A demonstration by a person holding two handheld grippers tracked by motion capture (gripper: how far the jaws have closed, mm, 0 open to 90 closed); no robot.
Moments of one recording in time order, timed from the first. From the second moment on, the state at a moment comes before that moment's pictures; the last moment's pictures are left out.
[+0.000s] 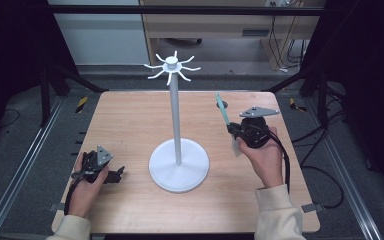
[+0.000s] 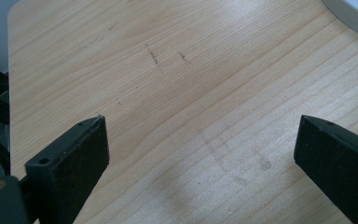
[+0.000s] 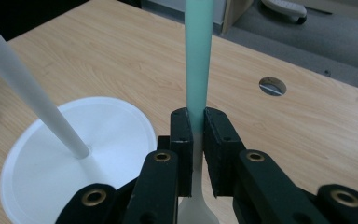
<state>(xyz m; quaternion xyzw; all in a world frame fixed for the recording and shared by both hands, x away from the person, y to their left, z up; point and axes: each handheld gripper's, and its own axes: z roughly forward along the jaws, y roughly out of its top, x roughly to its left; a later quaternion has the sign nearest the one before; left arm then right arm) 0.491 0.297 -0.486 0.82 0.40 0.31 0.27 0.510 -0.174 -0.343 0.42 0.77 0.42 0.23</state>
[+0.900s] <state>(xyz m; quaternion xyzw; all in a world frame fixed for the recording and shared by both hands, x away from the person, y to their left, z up) 0.491 0.294 -0.486 0.82 0.39 0.31 0.26 0.475 -0.172 -0.316 0.38 0.73 0.51 0.25</state>
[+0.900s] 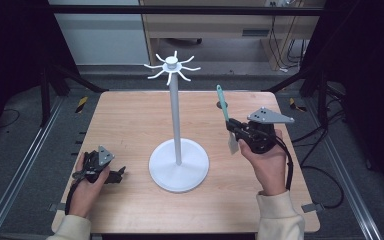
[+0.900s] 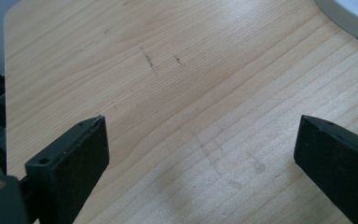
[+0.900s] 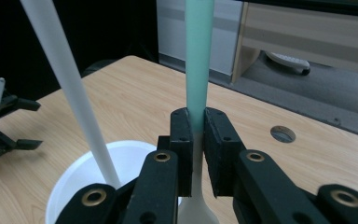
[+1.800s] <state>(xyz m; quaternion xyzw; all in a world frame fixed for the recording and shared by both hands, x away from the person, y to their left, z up) 0.491 0.293 -0.487 0.83 0.39 0.31 0.26 0.447 -0.150 -0.286 0.32 0.72 0.56 0.25</state>
